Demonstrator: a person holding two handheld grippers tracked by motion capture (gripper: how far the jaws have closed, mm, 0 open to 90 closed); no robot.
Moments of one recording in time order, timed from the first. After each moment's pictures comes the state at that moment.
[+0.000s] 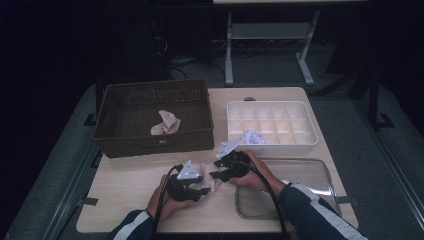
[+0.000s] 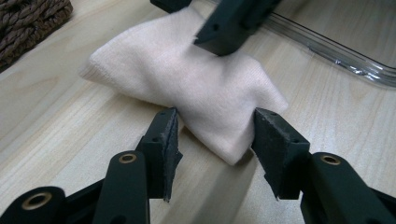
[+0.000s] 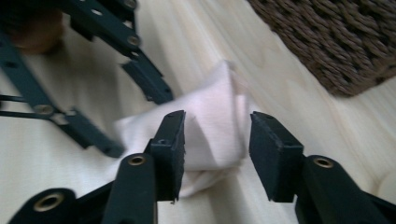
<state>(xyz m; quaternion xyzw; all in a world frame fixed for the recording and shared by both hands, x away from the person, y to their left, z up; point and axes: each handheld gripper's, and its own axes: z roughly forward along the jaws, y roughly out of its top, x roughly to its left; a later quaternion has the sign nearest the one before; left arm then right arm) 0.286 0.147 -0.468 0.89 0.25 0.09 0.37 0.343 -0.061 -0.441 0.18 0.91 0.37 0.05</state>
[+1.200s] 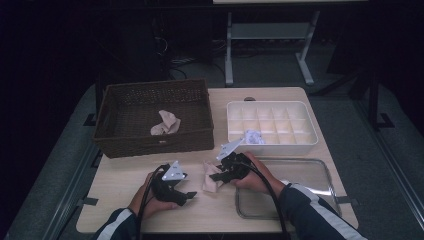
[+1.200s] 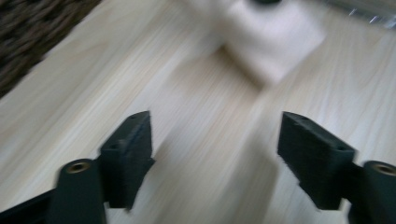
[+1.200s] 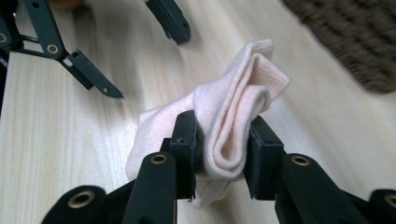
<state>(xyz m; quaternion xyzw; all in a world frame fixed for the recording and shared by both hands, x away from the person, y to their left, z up) 0.285 0.194 -0.462 0.90 0.23 0.11 0.35 0.339 -0.063 -0.439 0.17 0.91 0.37 0.02</state>
